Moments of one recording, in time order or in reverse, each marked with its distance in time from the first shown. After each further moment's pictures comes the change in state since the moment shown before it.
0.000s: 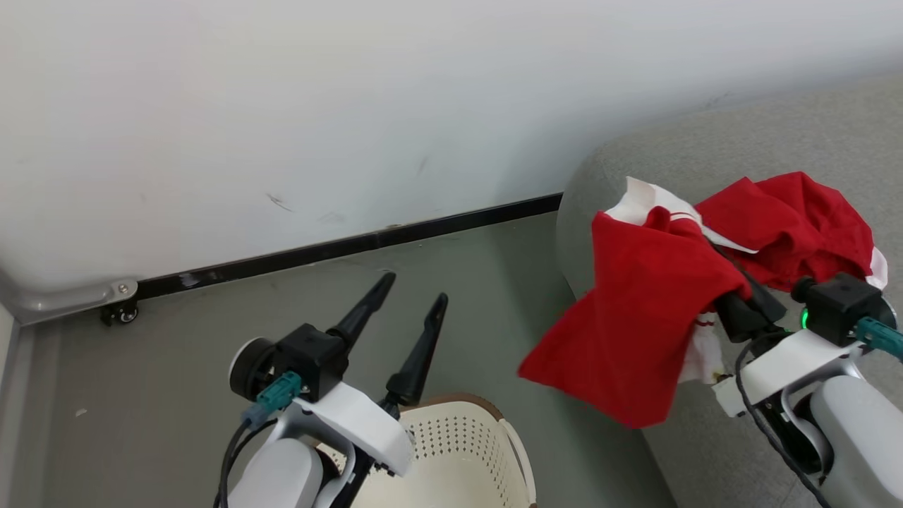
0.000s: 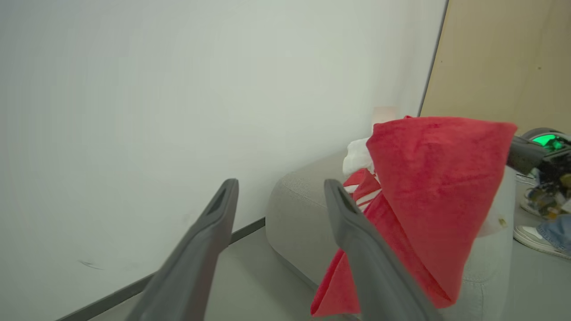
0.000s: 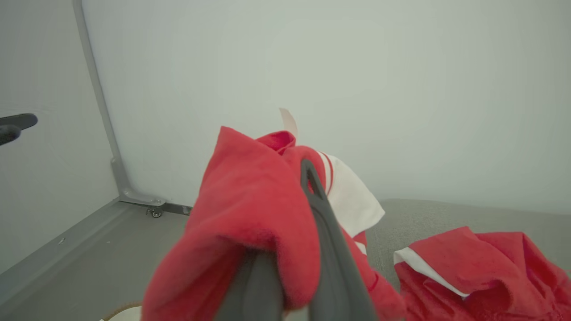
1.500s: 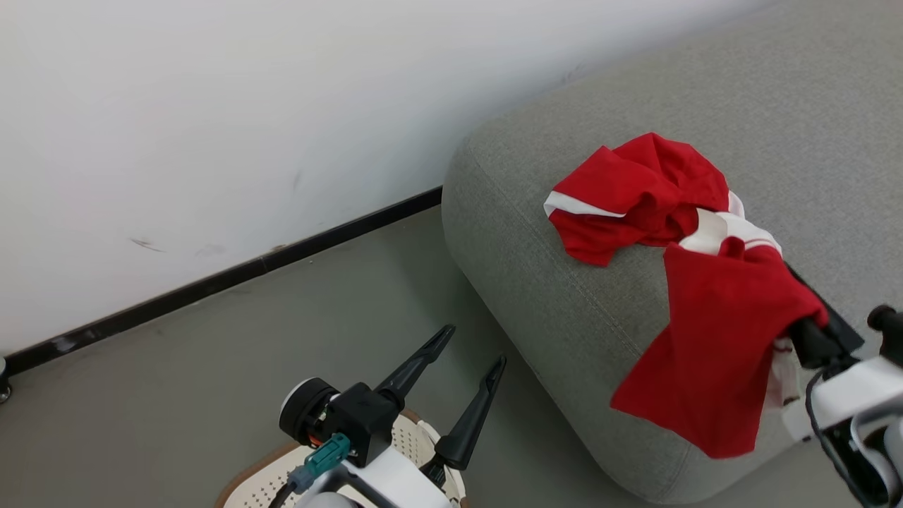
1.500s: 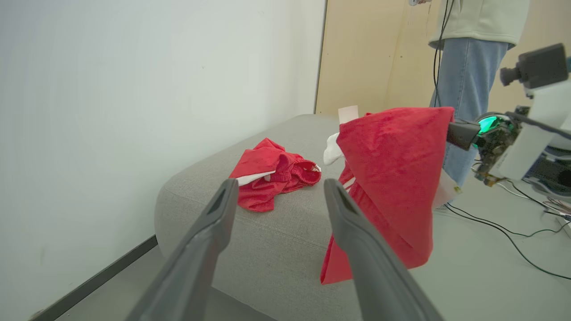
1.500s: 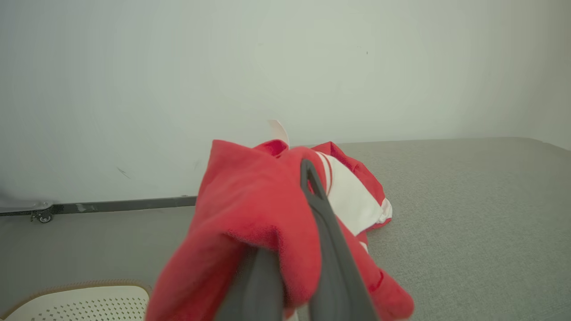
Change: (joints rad) left arm 0.091 -0.010 -0.127 -0.080 0.021 -0.025 -0.038; right arm 0.187 -0.039 -0.228 -0.105 -0.060 0.000 0.069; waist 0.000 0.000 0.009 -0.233
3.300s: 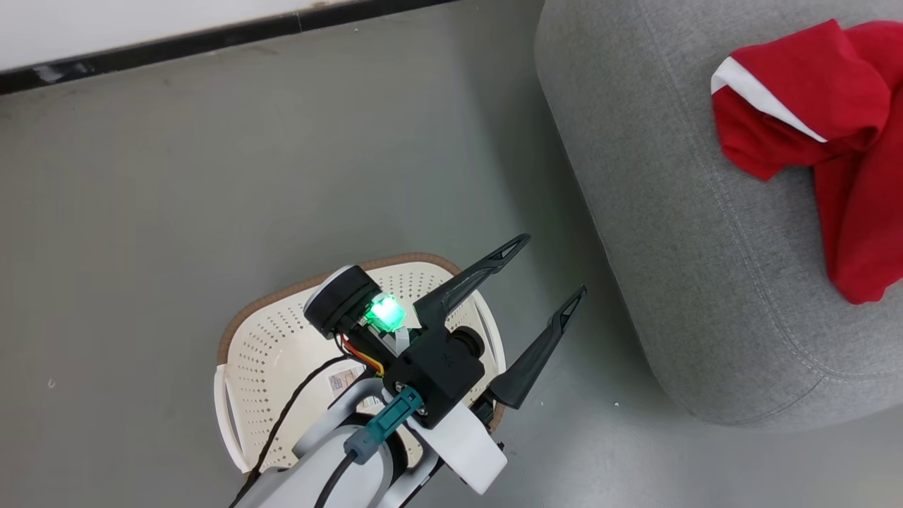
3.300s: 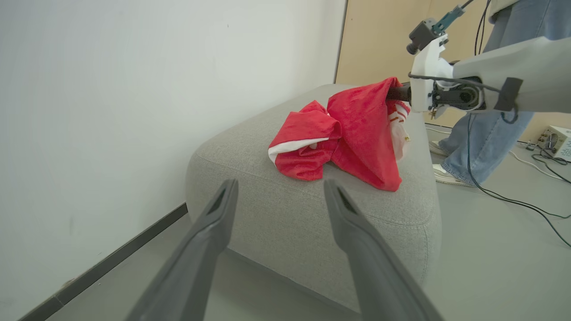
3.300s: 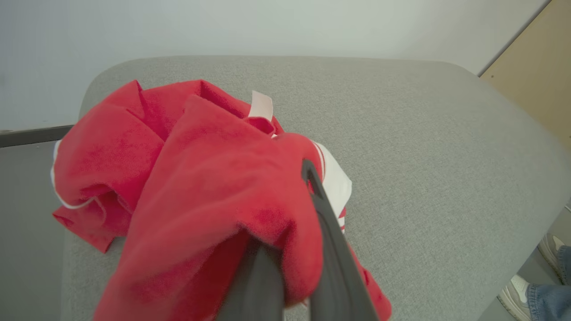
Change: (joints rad) left arm -0.223 0.048 -0.102 -0.239 0.157 0.003 0.190; right arm -0.551 -0.111 -0.222 0.654 -0.123 0.000 0.090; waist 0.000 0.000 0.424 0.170
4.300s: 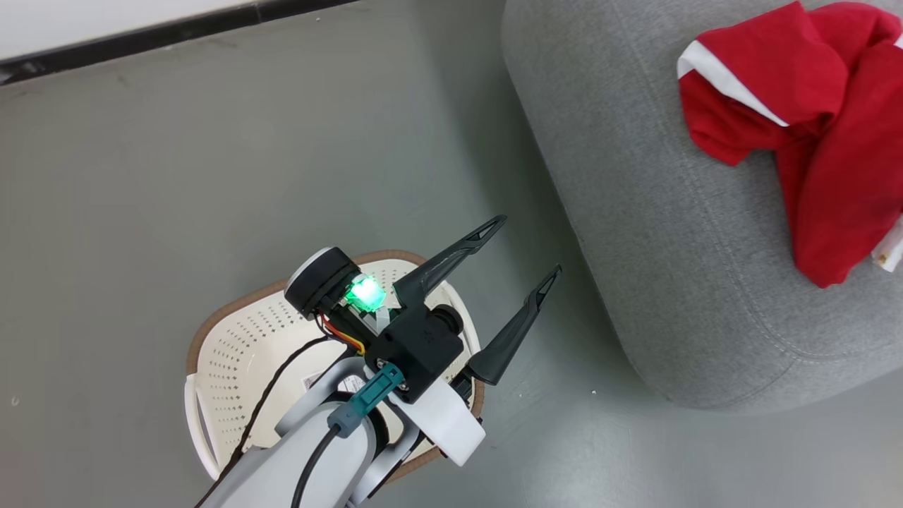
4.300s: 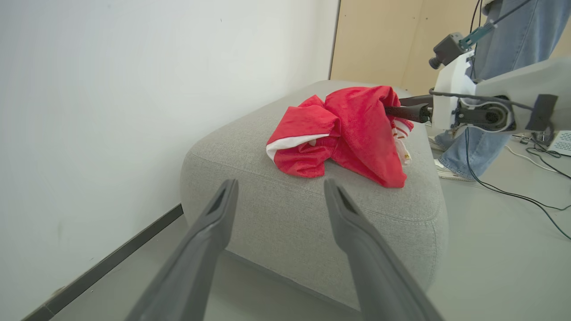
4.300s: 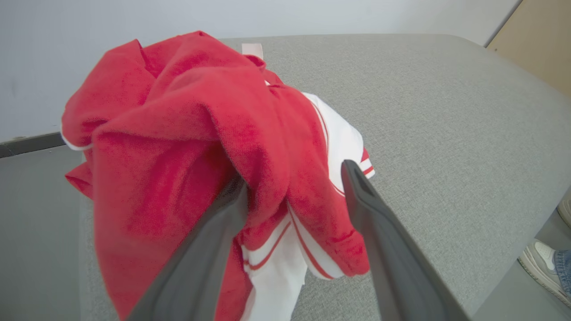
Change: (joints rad) left arm -0.048 0.030 0.008 0.058 -0.011 -0.010 -0.031; right arm 0.052 0.099 -0.014 0.045 0.038 0.000 -0.123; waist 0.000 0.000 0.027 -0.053
